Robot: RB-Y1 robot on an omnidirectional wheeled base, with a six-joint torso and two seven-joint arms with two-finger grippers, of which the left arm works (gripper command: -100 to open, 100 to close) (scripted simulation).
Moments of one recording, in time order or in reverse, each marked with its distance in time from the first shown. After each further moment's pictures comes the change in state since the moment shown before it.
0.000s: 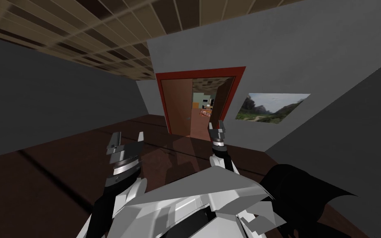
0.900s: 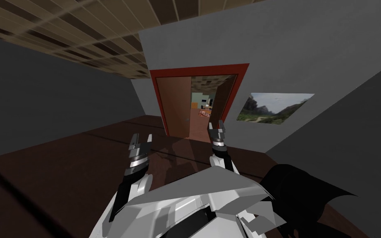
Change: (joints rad) arm -0.089 0.029 -0.019 0.215 -0.007 -0.031 -0.011
